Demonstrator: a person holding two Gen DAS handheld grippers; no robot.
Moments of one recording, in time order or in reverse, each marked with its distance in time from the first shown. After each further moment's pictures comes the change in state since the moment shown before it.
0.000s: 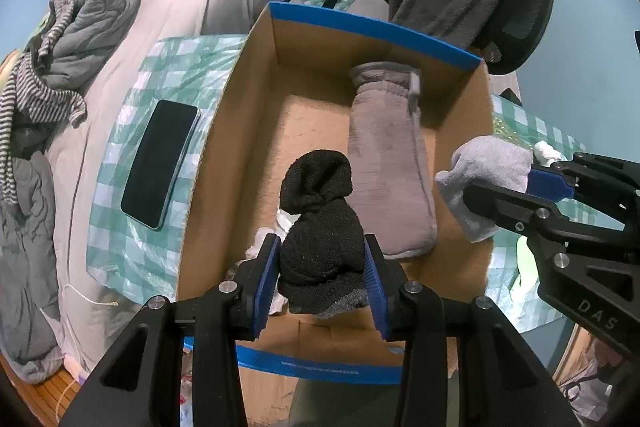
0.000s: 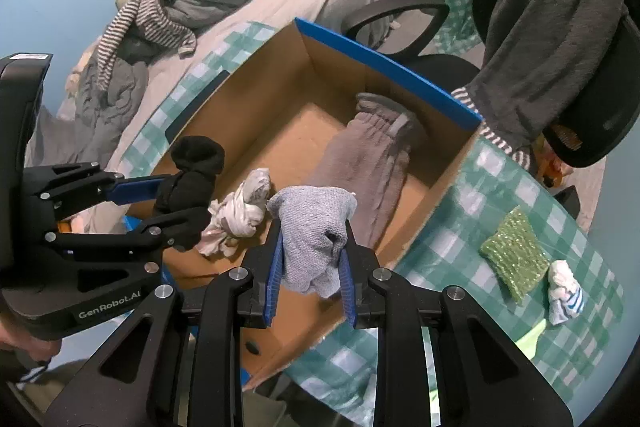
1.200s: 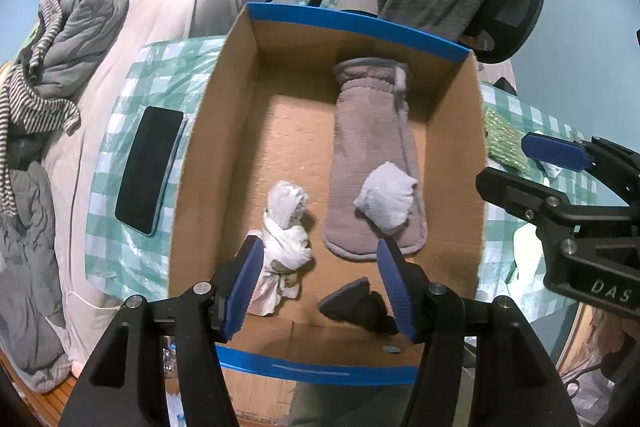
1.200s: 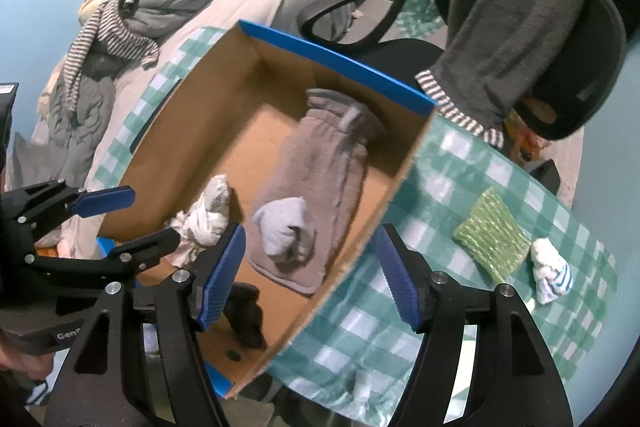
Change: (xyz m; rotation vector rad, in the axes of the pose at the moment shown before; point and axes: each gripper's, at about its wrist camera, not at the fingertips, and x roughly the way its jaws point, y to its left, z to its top) left arm -0.002 -0.017 0.007 0.042 0.028 -0.011; right arm -0.010 -0.029 -0.002 0.125 0.005 -0.099
